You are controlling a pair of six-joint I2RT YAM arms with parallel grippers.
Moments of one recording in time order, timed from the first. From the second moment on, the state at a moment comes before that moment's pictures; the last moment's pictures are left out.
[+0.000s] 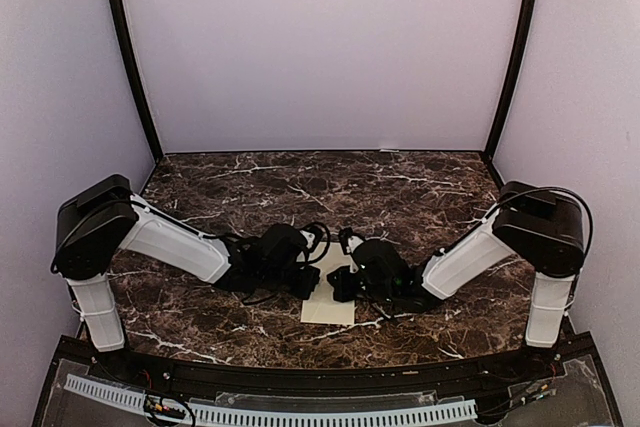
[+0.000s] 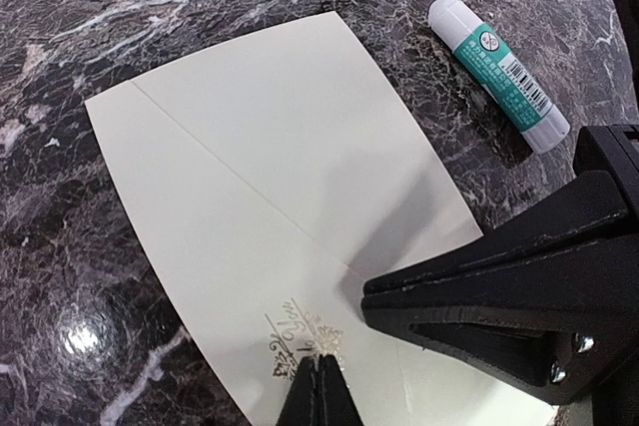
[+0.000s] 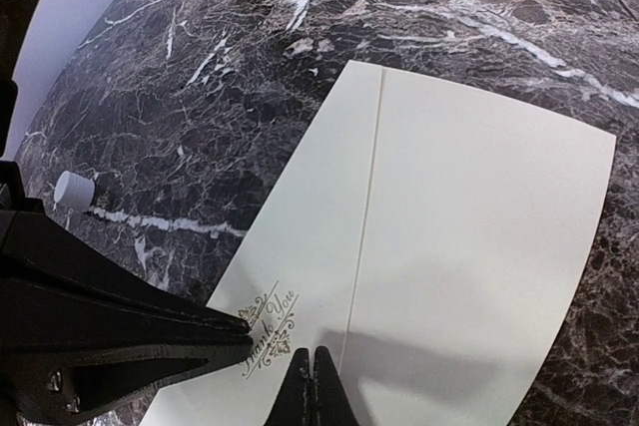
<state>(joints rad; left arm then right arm) -1.01 1.86 0.91 0.14 -0.09 -0.47 1.07 1.92 0.76 0.55 0.15 0.65</state>
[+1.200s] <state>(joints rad) -1.18 1.87 0.90 0.13 -0.34 -0.61 1.11 1.94 0.76 0.57 0.24 0.69</state>
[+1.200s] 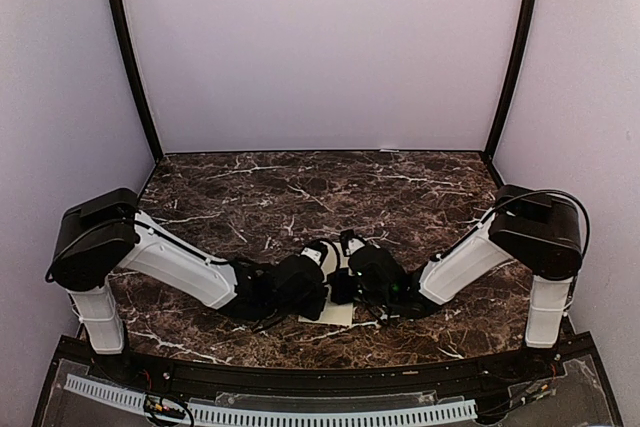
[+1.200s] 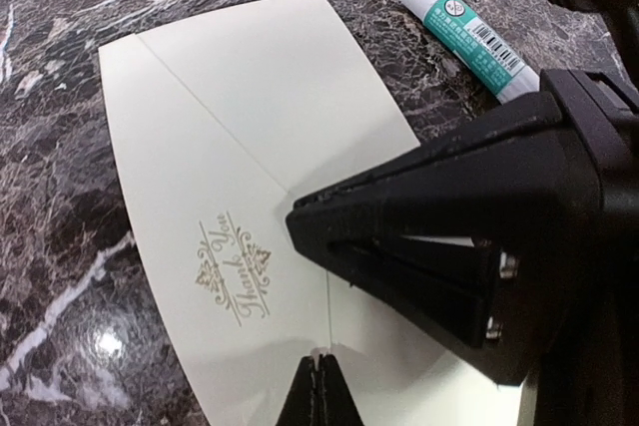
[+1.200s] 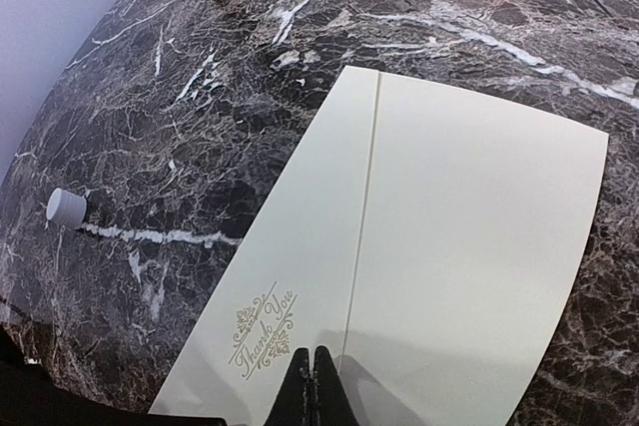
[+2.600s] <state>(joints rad) -1.08 1.78 0.80 0.02 -0.54 -0.64 1.19 1.93 0.81 0.48 0.21 0.69</state>
